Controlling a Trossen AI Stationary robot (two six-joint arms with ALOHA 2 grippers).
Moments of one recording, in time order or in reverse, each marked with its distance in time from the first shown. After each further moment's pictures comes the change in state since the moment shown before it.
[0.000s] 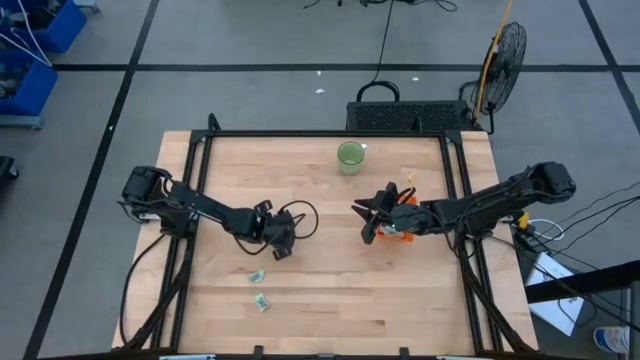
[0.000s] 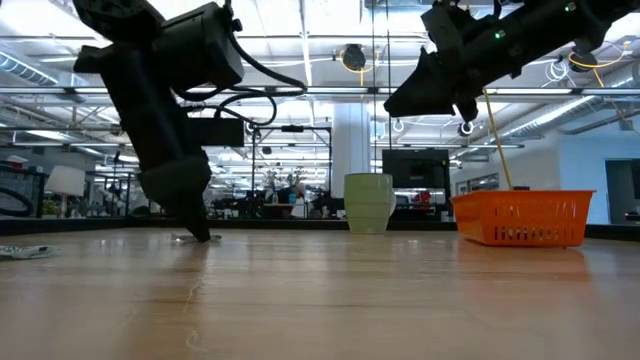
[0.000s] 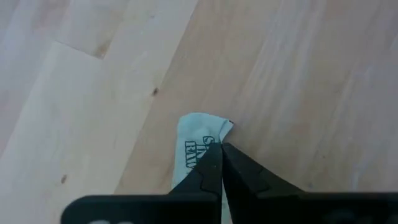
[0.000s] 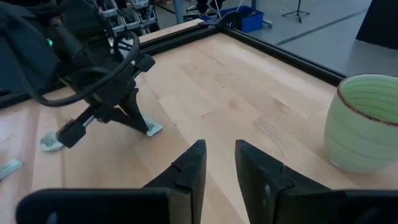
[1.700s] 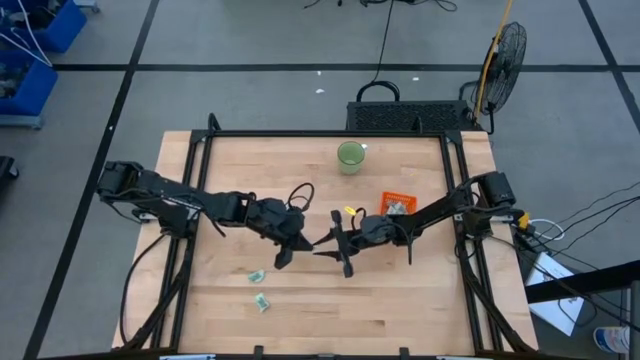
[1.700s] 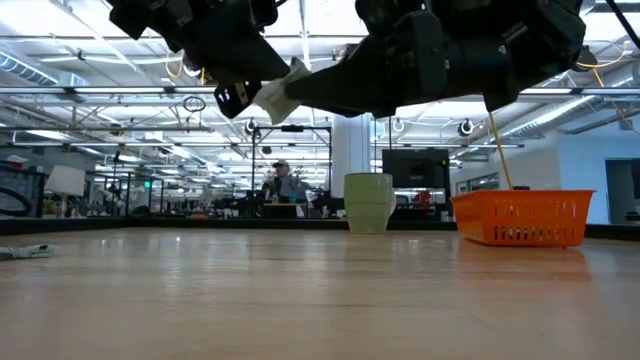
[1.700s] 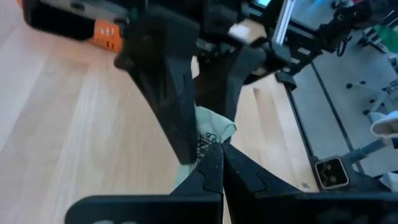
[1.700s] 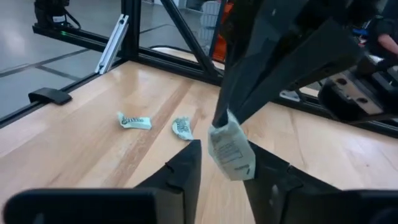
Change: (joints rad) left arm 0.051 -0.238 0.040 0.436 0.584 0.130; right arm 0.000 0.529 0.177 0.611 -0.599 -0.612
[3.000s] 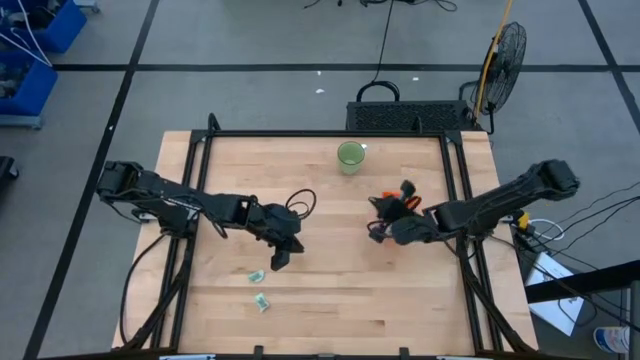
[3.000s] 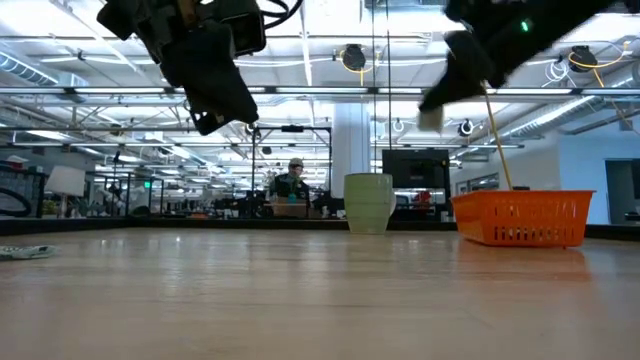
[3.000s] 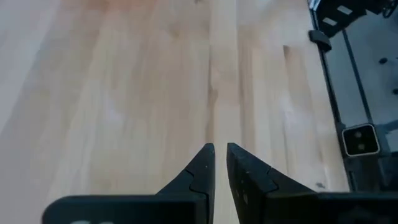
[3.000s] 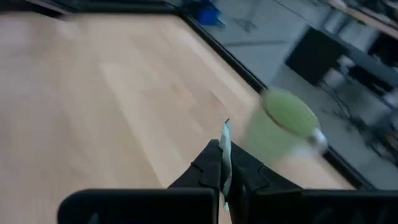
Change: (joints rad) left arm -0.019 0.000 0.000 -0.178 -0.034 -0.026; right arm 0.110 -0.578 -0.066 -1.050 0.893 0.537
